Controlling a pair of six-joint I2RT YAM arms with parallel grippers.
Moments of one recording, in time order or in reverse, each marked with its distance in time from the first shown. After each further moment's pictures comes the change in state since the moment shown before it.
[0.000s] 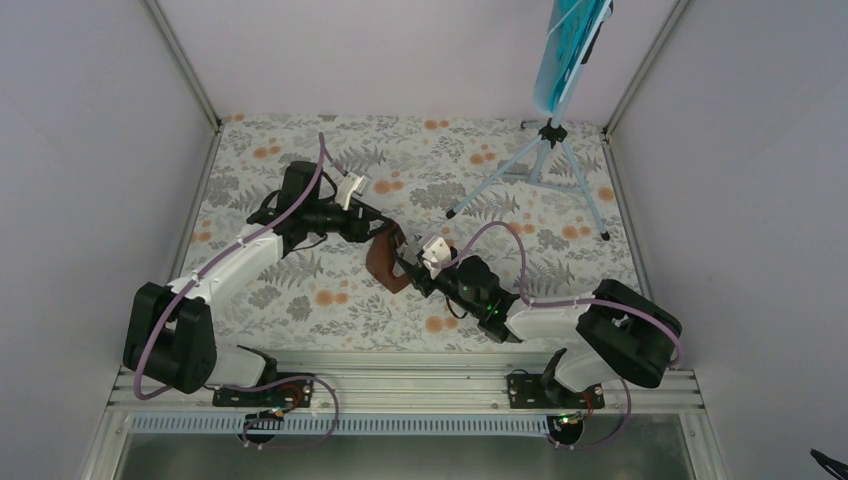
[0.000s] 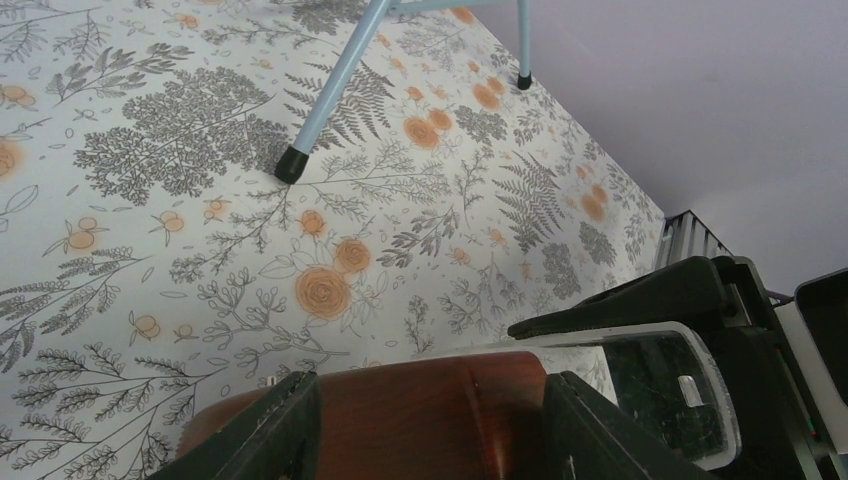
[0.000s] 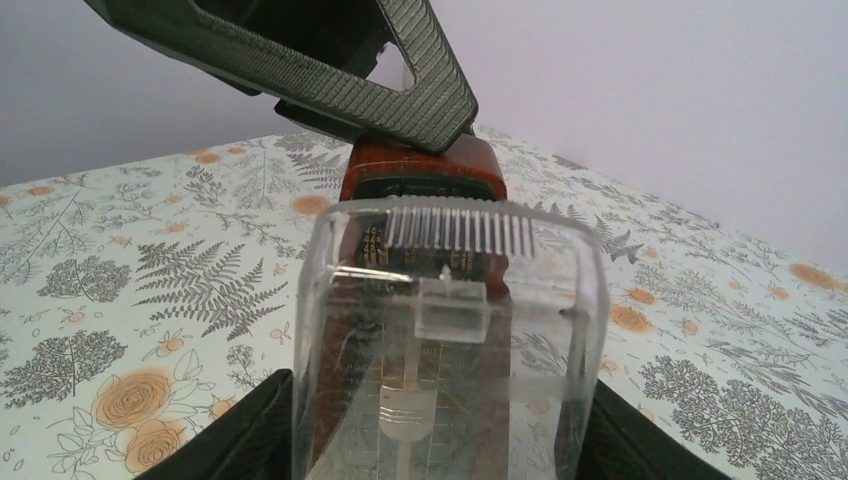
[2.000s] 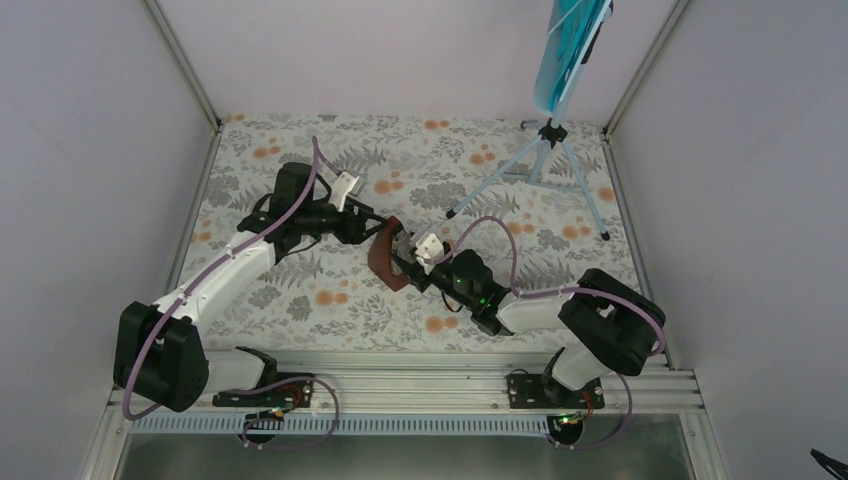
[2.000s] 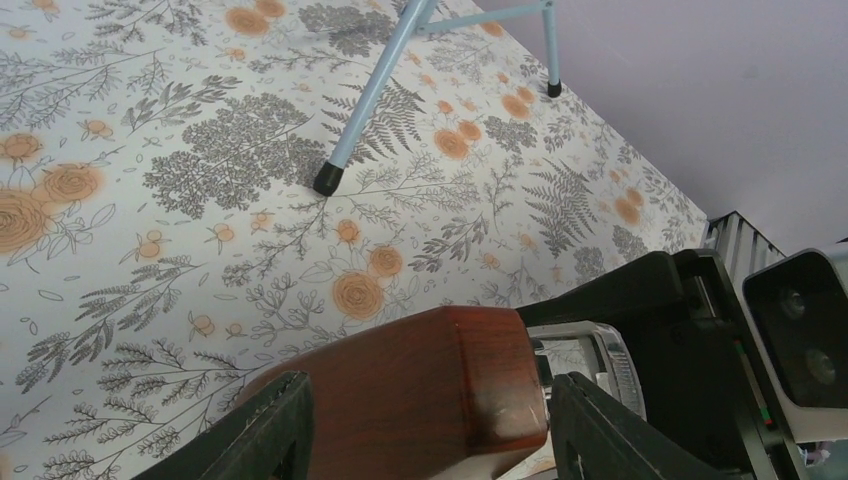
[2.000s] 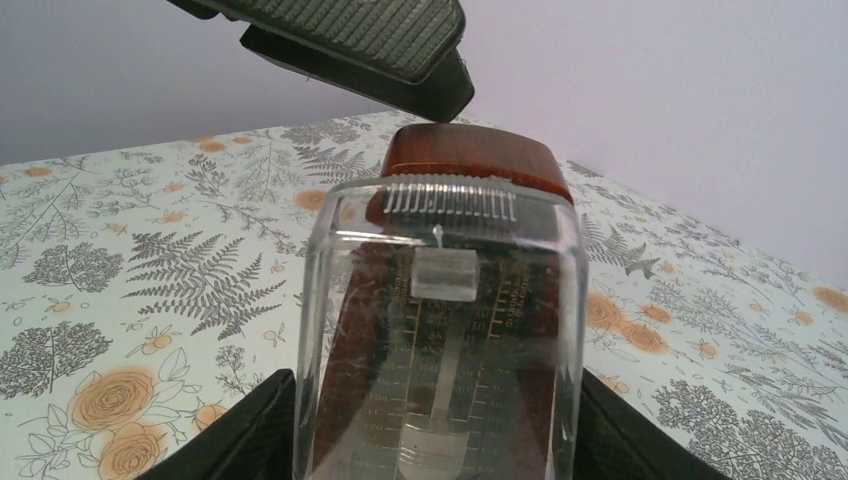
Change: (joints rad) left arm 0.000 -0.087 -0.008 -0.045 -0.088 0.040; right arm -0.034 0.098 0.049 0.042 -0.063 -0.044
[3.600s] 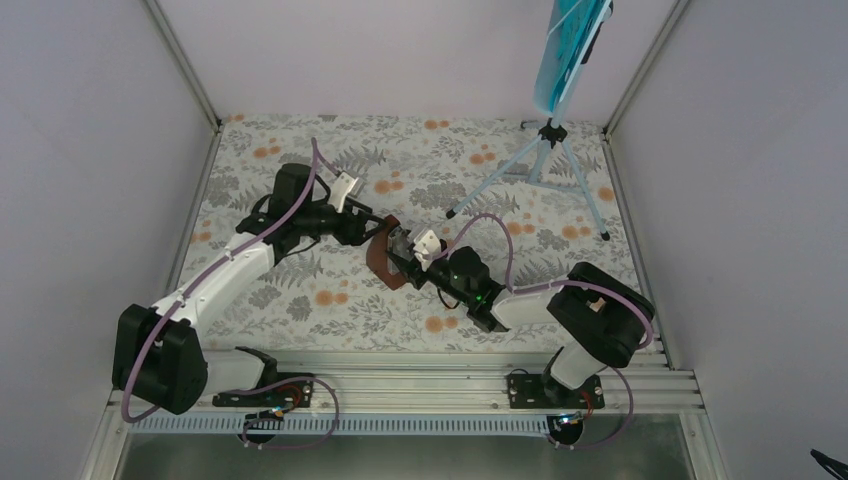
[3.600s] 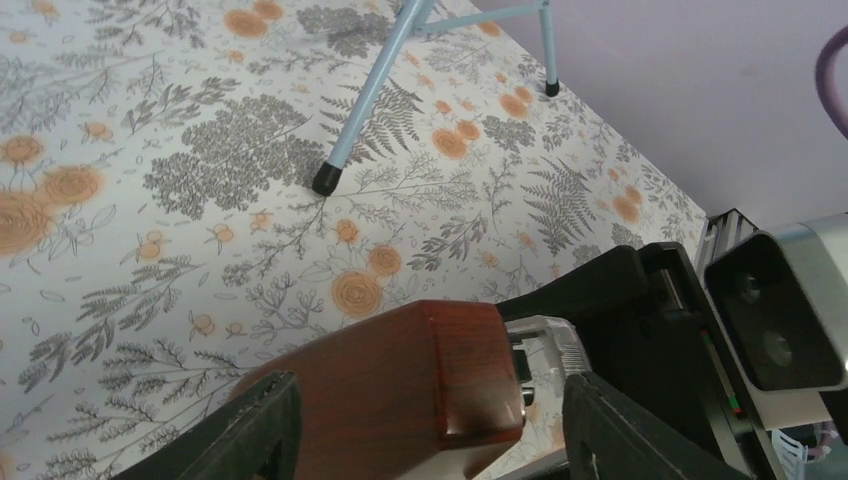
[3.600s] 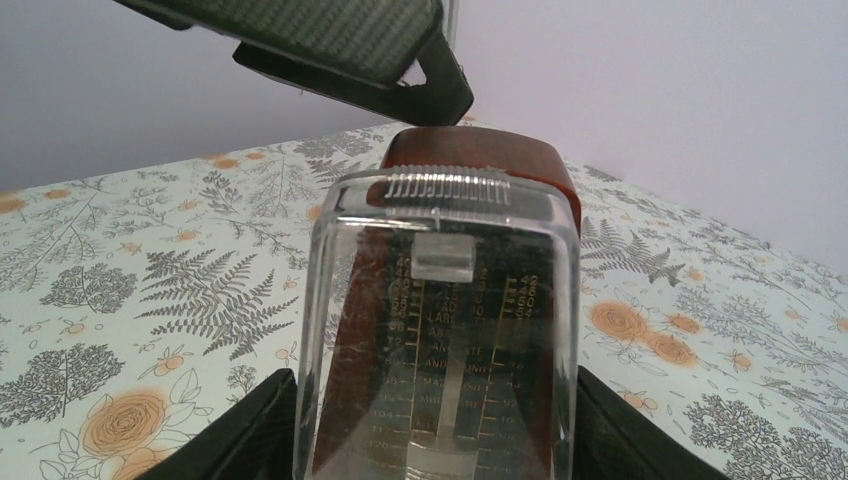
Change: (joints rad) left arm 0.001 -0.007 -0.005 -0.002 -0.005 0.005; right arm -0.019 0.062 0.027 0.053 -0.046 0.037
